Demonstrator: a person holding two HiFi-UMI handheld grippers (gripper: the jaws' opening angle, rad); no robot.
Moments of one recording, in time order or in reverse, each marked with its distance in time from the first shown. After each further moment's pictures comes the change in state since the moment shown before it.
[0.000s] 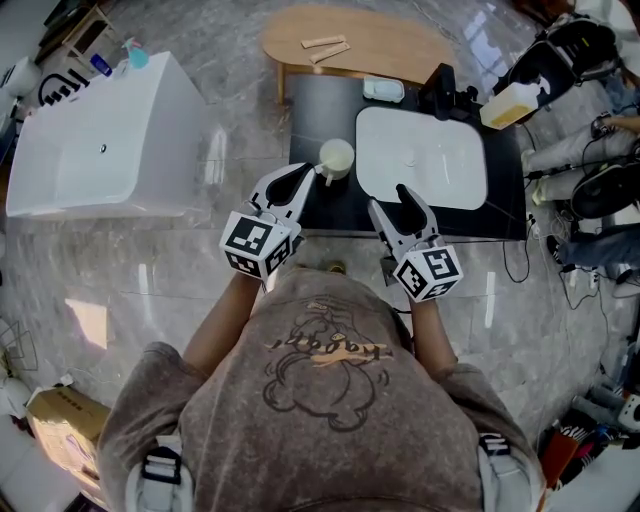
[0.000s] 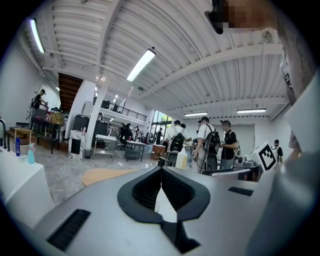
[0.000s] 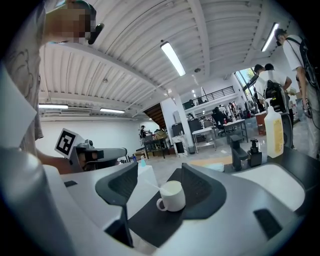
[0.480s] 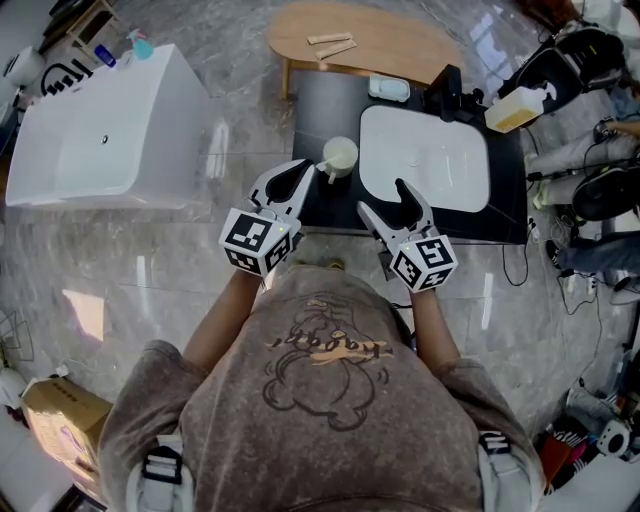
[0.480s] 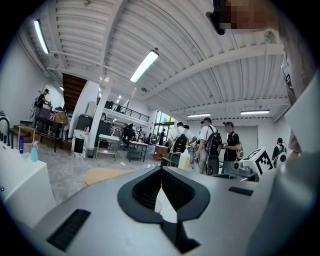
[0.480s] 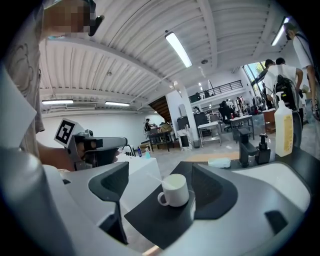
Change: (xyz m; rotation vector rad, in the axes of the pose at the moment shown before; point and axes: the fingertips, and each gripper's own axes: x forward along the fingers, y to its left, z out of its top) left arm -0.003 0.008 -0.002 -0.022 -0.011 0.031; right arm 0.021 0.002 -0.023 -0.036 0.089 0.062
